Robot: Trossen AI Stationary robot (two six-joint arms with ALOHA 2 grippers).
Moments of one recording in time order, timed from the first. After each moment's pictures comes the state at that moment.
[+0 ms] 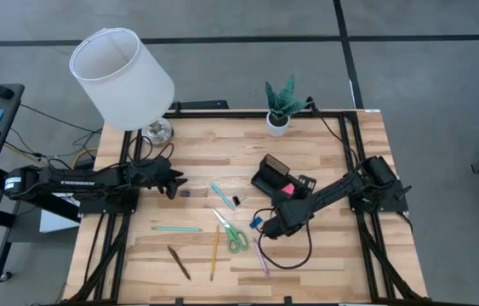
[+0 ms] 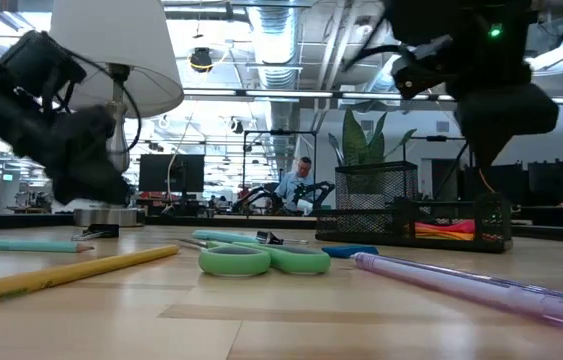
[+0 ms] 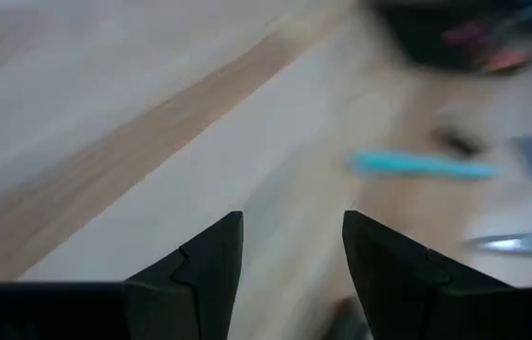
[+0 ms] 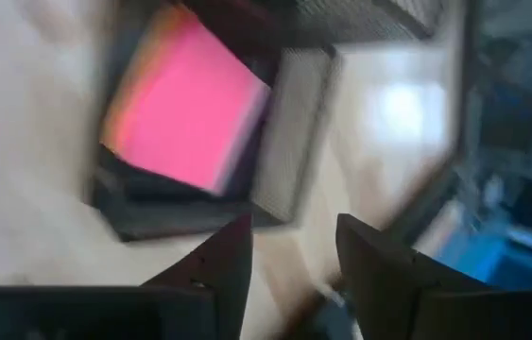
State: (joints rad) left arm 0.25 0.69 0.01 0.17 -0.03 -0.48; right arm 0.40 1.95 1.42 -1.58 0.45 0.88
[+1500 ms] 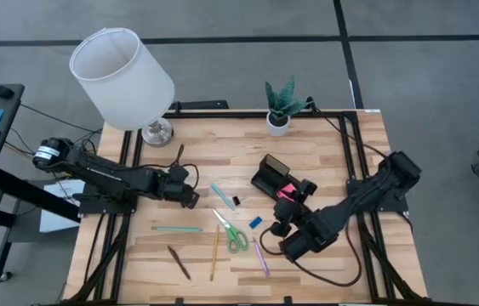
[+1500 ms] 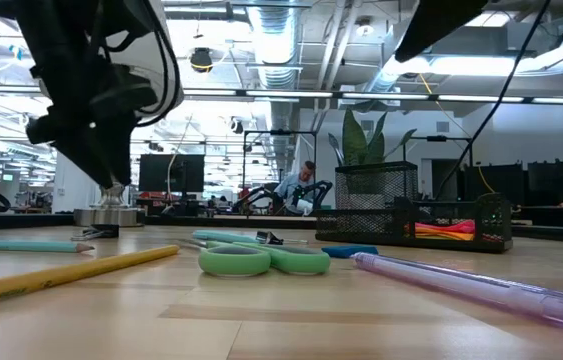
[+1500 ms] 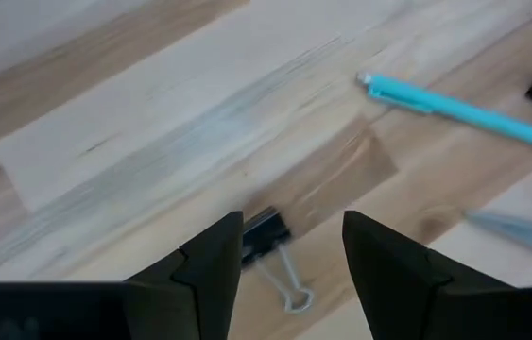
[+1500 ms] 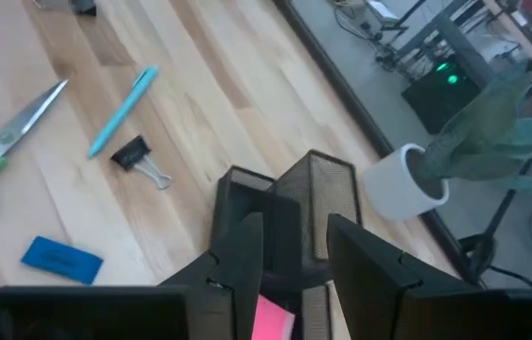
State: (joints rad) left arm -0.18 1.28 0.70 -0.71 -0.38 -1.16; right arm 0.59 1.76 1.43 -1.27 0.97 0.94
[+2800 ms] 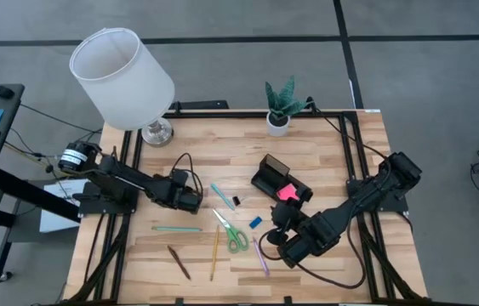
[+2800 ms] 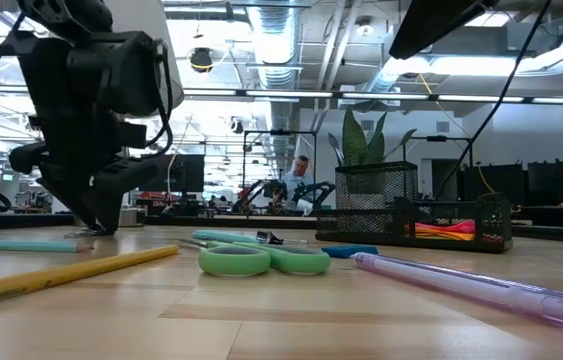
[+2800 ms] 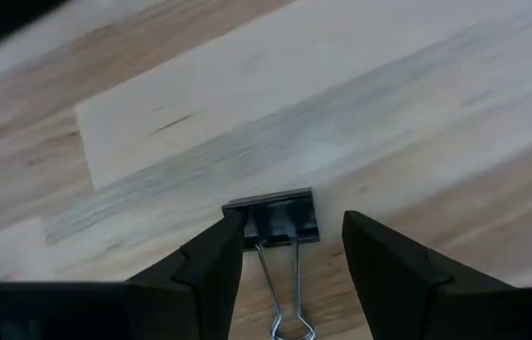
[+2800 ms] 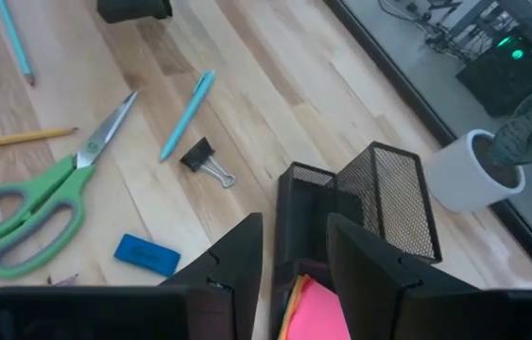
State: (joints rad) left arm -0.20 1.57 0.70 -0.73 -0.52 -1.38; right arm 0.61 1.75 1.43 -1.13 0.89 0.93
